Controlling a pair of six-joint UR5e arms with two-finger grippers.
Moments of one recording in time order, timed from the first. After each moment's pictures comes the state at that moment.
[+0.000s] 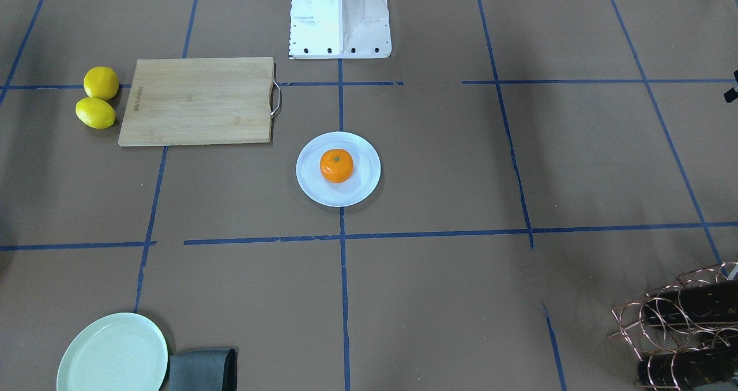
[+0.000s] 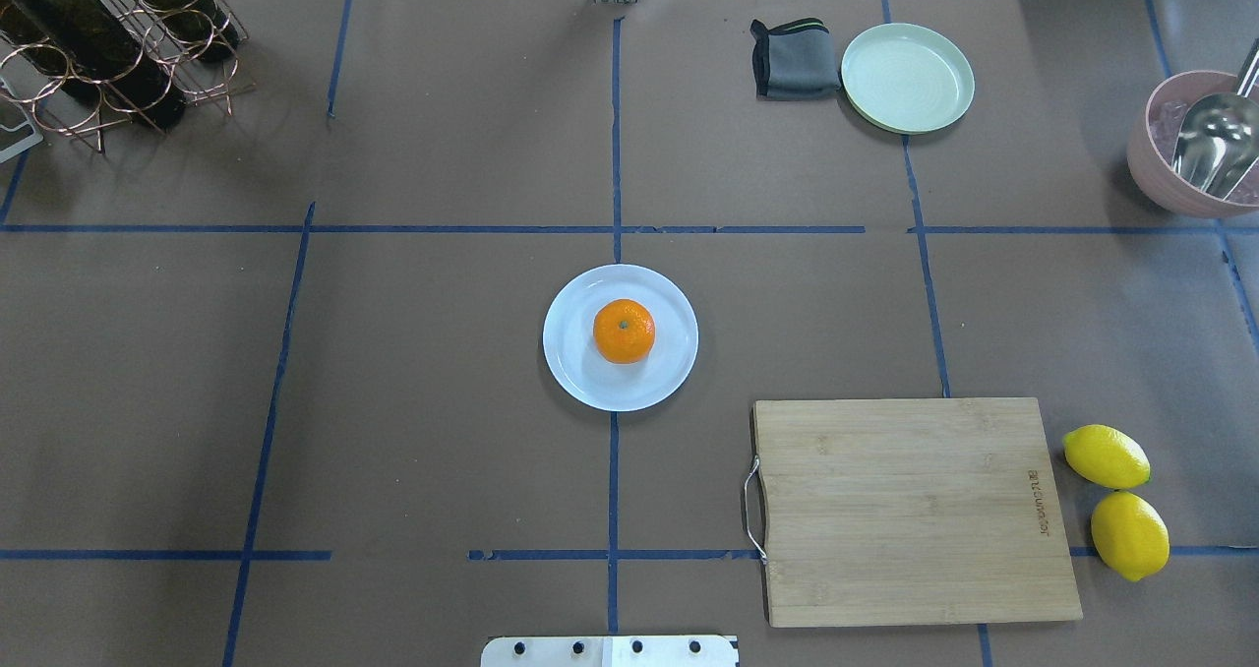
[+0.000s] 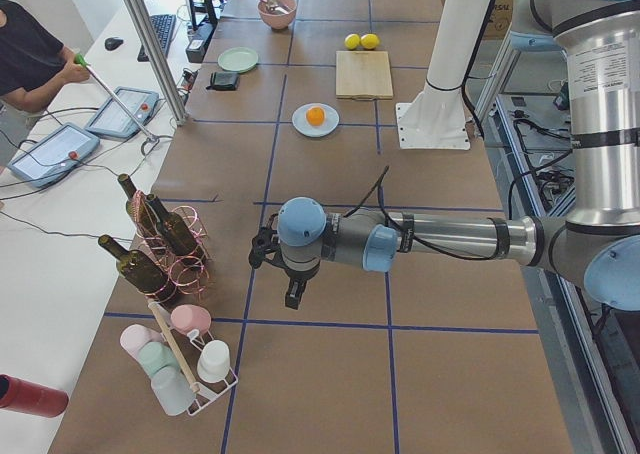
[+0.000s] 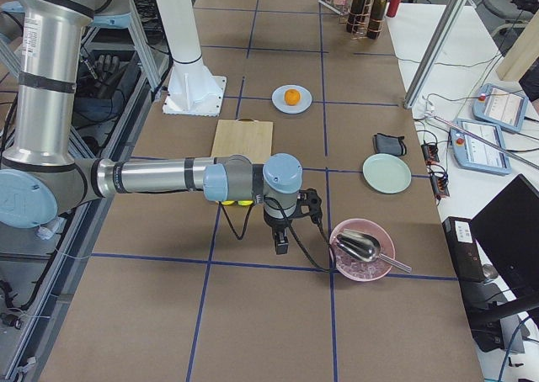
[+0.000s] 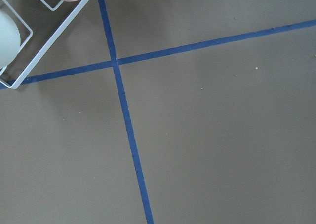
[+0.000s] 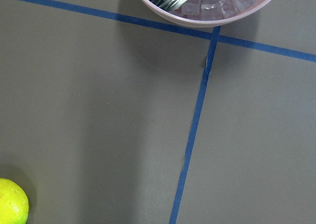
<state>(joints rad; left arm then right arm) -1.52 -1.40 -1.78 -1.72 -2.45 0.06 1.51 -1.76 1.85 -1.61 2.36 -0.12</state>
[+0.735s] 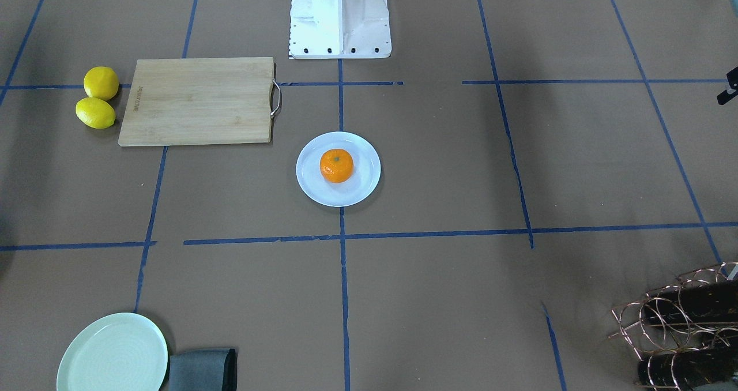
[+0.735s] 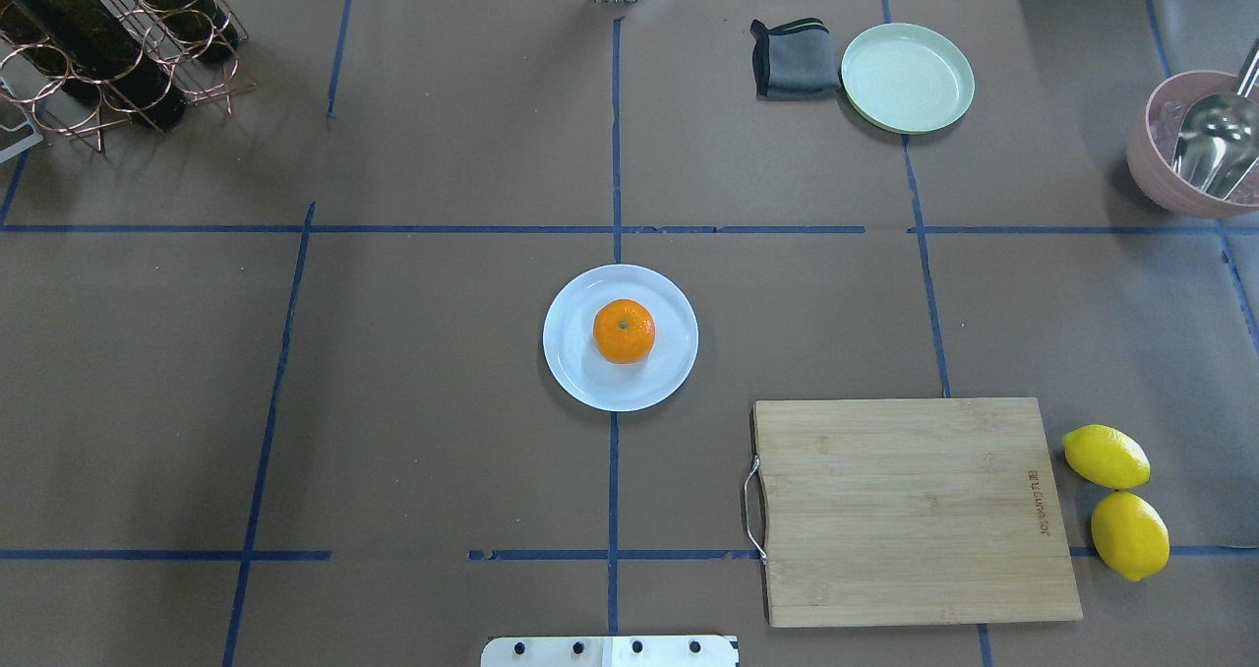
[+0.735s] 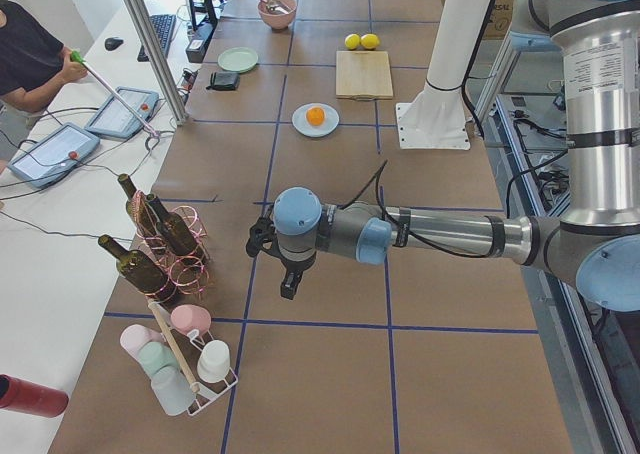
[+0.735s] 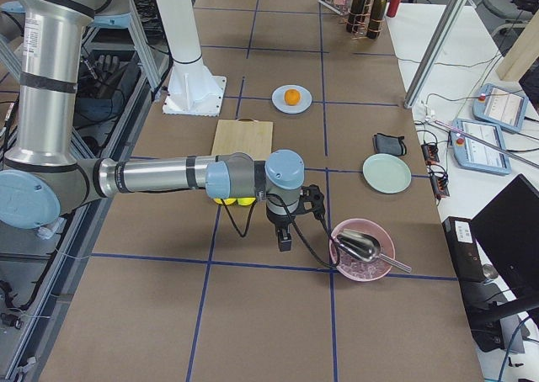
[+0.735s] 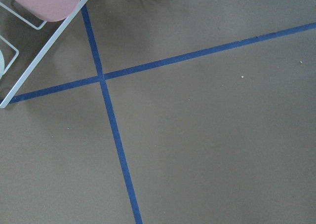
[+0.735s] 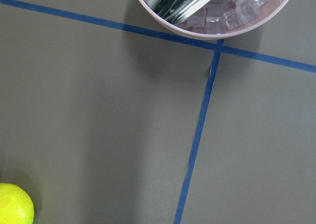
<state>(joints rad) -1.49 -1.41 -1.79 -1.73 -2.46 0.06 1.51 -1.75 1.85 -1.61 2.36 -0.12</state>
